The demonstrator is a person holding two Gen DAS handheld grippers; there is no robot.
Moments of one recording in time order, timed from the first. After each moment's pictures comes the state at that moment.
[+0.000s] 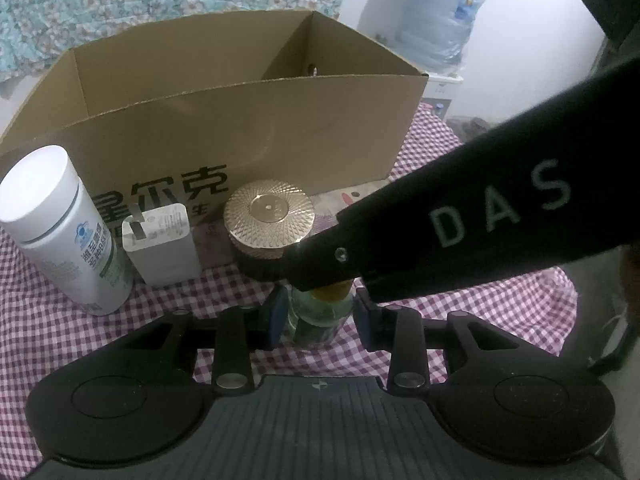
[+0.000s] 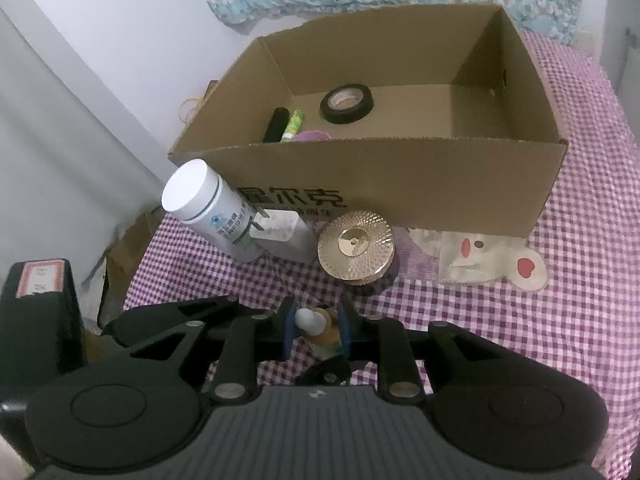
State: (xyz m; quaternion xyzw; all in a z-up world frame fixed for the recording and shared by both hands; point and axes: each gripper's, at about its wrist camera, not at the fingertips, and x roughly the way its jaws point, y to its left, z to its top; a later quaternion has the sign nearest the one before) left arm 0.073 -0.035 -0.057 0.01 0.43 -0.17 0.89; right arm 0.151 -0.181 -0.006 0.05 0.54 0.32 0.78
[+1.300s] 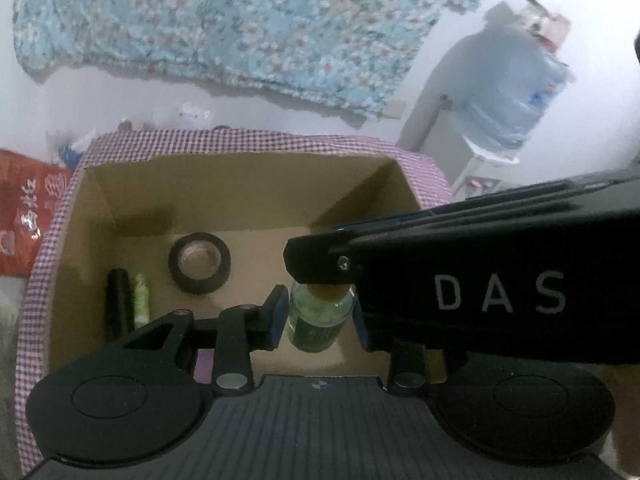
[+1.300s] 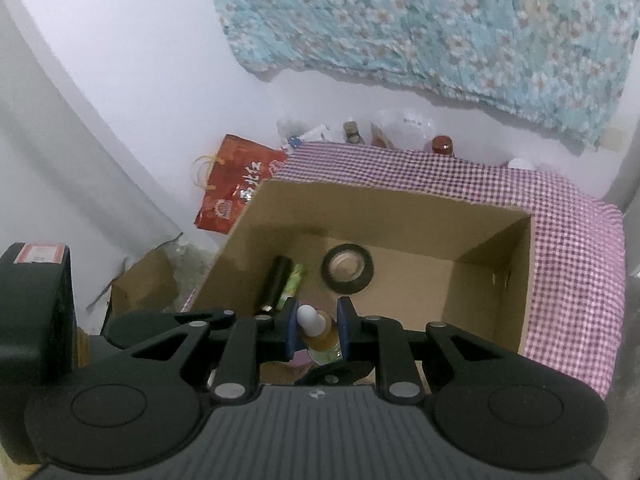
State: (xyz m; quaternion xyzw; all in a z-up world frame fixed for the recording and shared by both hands) left arm 0.233 -0.025 0.048 -0.07 0.45 -0.09 0.88; right arm 0.306 -0.147 0.088 0.02 0.50 0.36 0.79
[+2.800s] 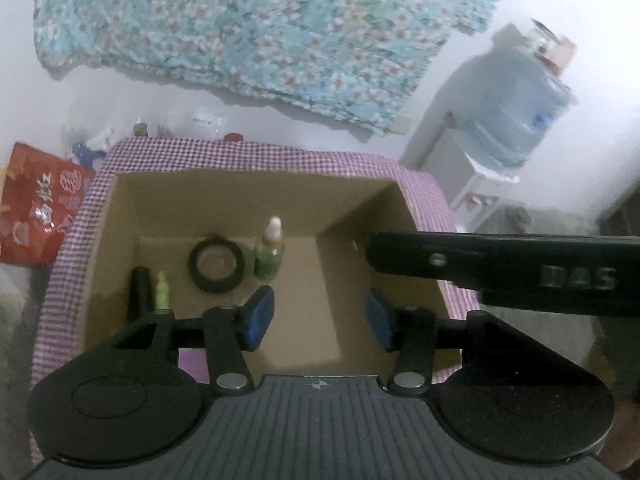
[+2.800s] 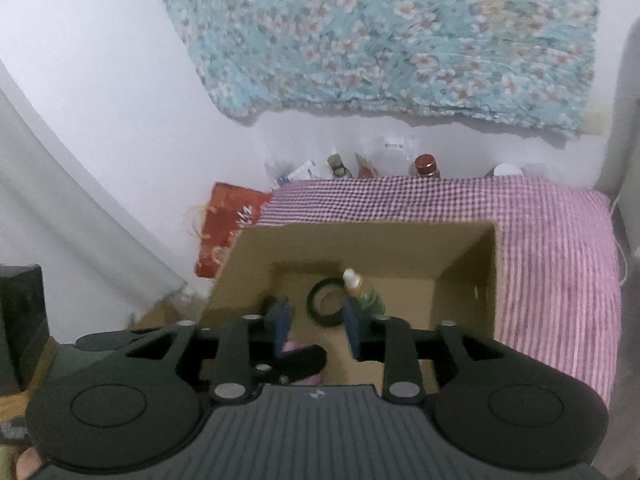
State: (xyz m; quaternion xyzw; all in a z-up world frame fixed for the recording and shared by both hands) left arm 0.192 -0.008 0.081 -0.08 0.44 -0.09 0.89; right arm 0.303 -0.193 0.096 0.10 0.47 0.33 0.81
